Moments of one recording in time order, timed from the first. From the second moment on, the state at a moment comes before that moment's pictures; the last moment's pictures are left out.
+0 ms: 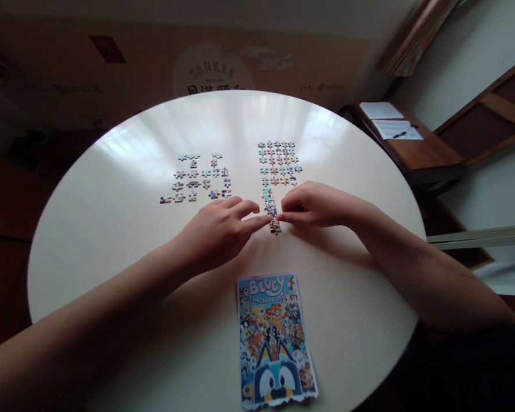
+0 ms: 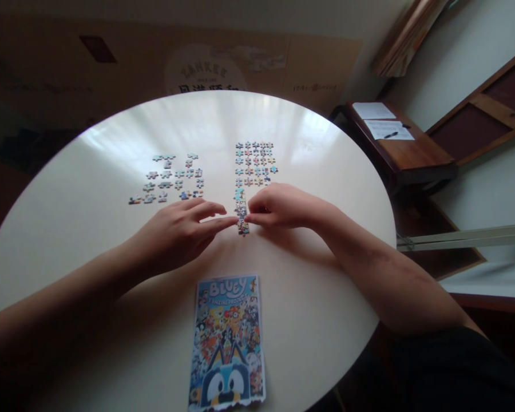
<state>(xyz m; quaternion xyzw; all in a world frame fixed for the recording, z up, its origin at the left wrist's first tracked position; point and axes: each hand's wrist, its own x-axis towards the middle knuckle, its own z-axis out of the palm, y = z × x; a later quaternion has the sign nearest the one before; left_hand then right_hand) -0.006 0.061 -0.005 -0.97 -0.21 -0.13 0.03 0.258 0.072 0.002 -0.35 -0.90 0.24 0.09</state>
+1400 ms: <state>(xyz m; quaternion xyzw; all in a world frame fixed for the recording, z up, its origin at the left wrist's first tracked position) -0.027 0.080 0.003 -0.95 -0.24 -0.19 -0.09 0.253 0.071 0.003 -0.39 -0.89 0.22 0.05</state>
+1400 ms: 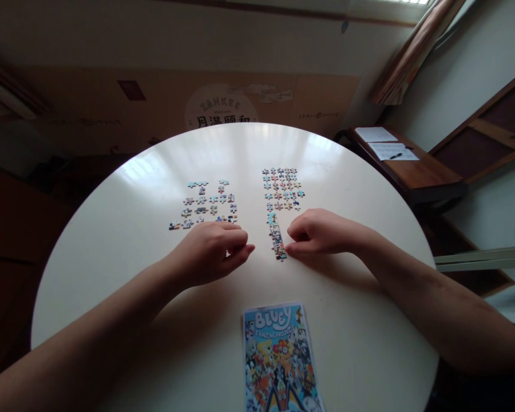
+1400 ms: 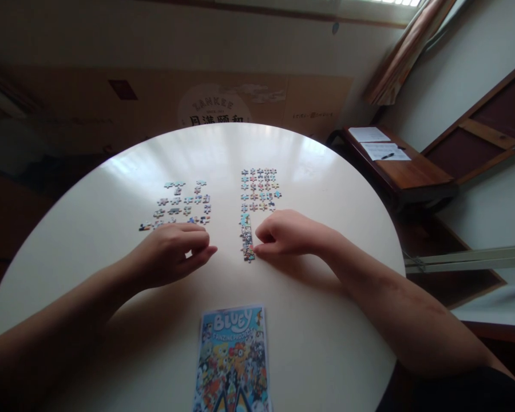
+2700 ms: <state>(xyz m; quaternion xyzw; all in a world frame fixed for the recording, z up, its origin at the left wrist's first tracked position) -0.028 0.084 0.001 -0.93 -0.26 -0.22 -0.16 0.258 0.070 0.009 -0.31 -0.89 0.22 0.24</state>
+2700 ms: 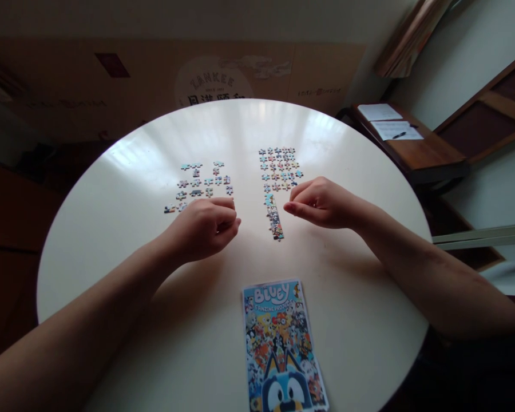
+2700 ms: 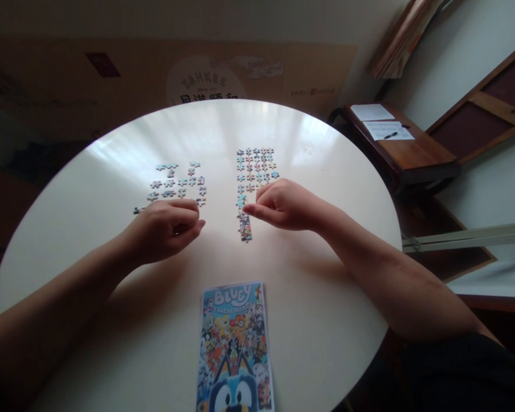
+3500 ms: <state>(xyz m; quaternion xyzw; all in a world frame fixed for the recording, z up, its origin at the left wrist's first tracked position) -0.031 0.089 0.007 -0.94 -0.24 -0.19 -0.17 0.255 0.058 0.015 -0.38 -0.83 0.26 0.31</state>
